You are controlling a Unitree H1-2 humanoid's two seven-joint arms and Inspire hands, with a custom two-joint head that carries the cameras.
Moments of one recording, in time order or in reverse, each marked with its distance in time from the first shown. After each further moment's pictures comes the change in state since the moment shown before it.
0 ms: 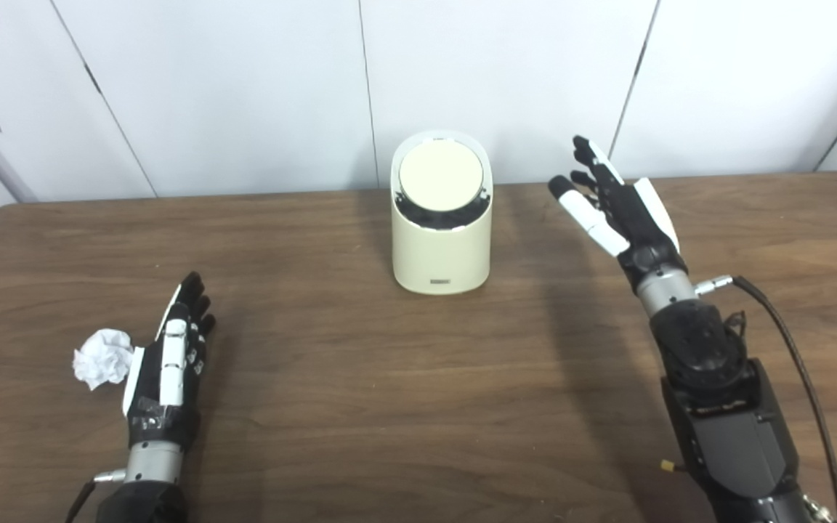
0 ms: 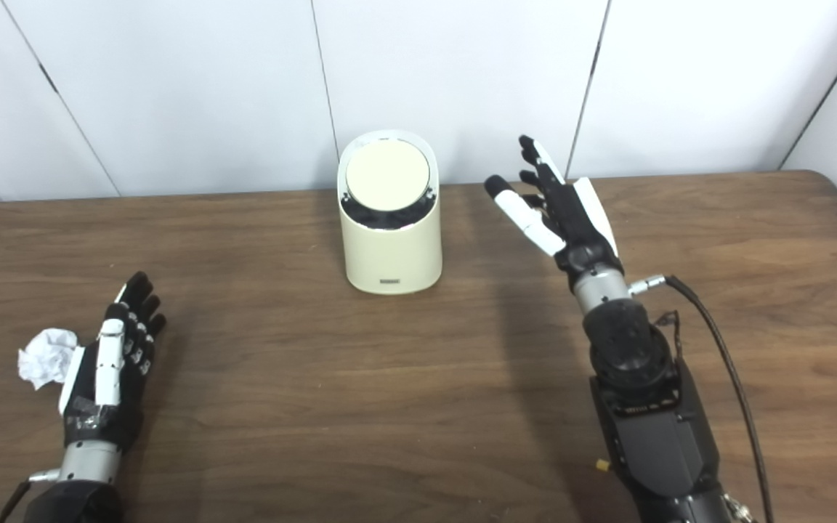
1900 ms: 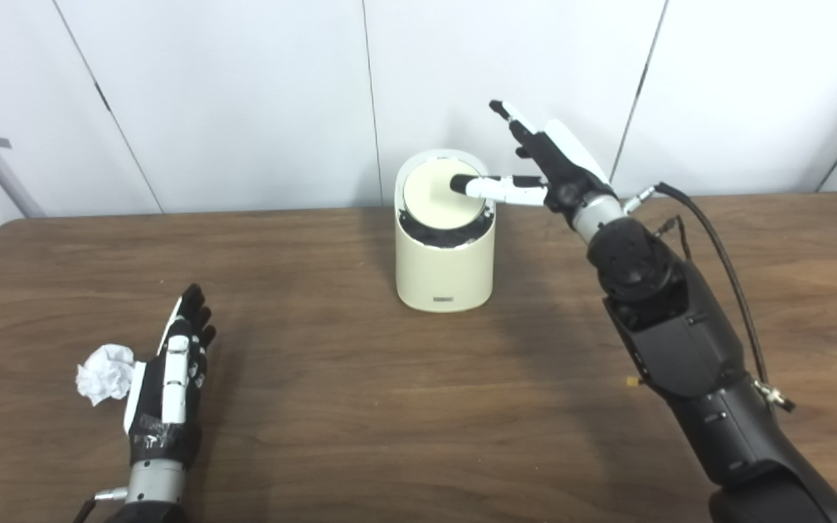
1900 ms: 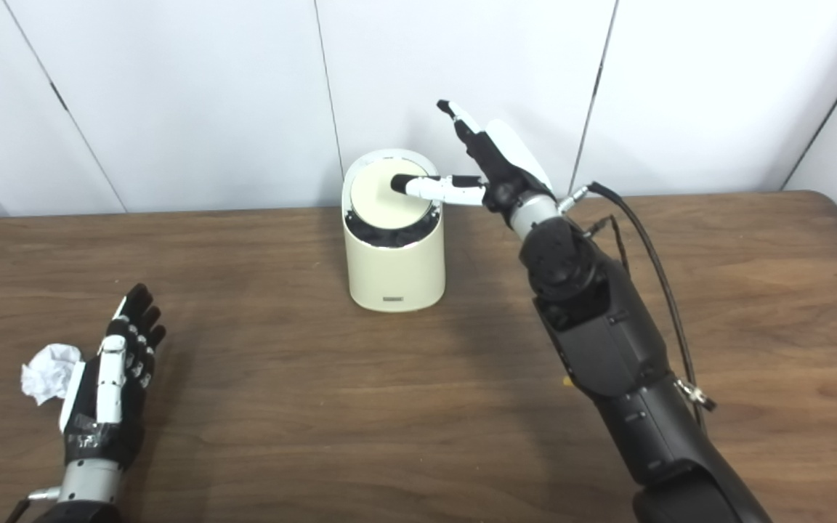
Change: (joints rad) left arm 0.006 -0.018 -0.011 0.004 0.020 -0.046 0.001; right arm -0.315 -0.030 0.168 0.215 -0.180 0.084 0.134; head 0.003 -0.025
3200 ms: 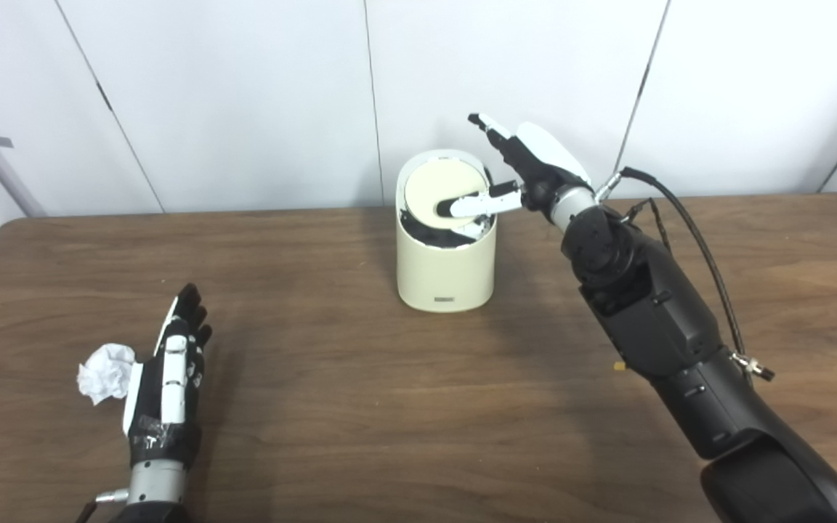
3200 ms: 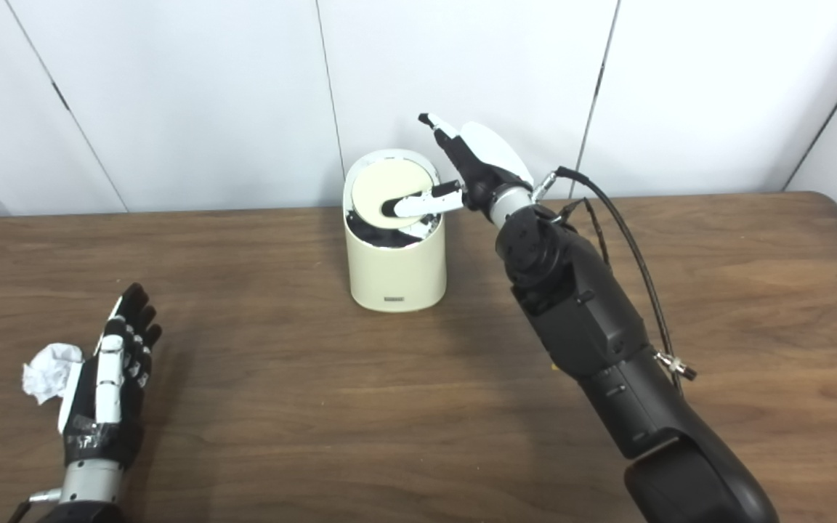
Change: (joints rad) left arm 0.001 -0.013 -0.002 -0.002 0.007 -0.011 0.027; right arm -0.055 0.002 0.067 0.096 -0.105 0.002 0.031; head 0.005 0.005
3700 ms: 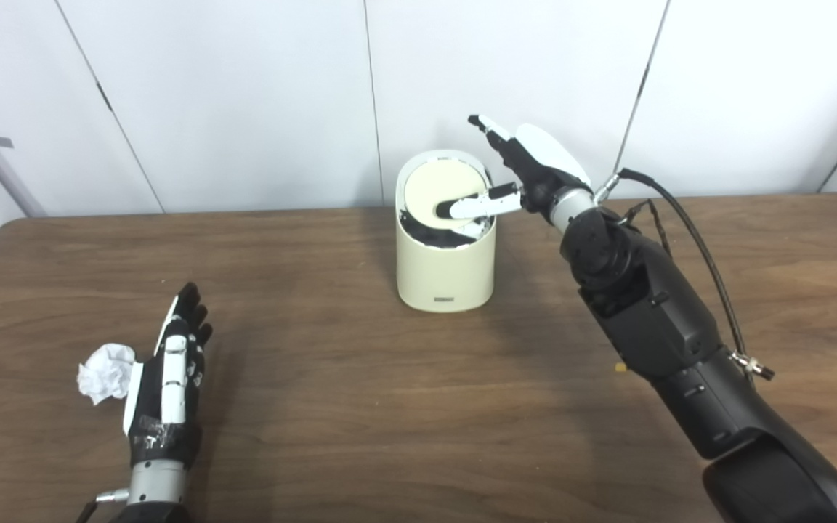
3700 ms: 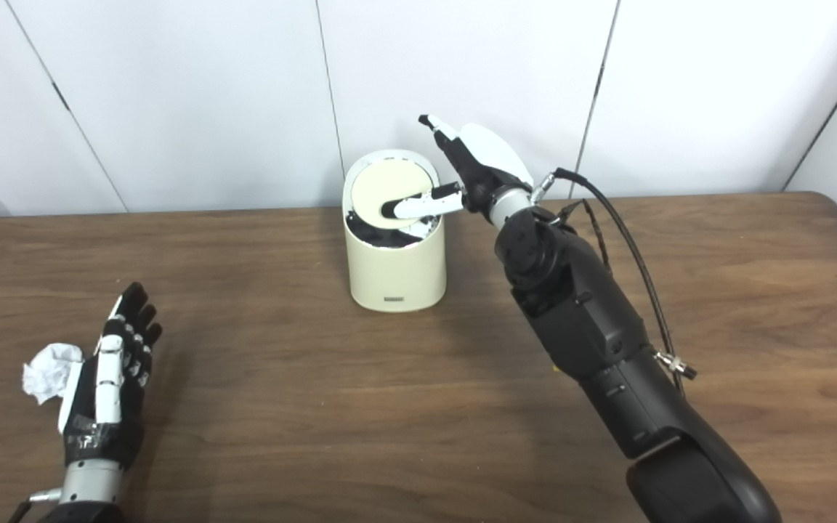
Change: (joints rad) left arm 0.001 0.000 -0.002 0.000 0.000 -0.010 -0.002; right arm 0.000 -0.006 0.022 0.025 -0.019 -0.029 -0.026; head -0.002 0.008
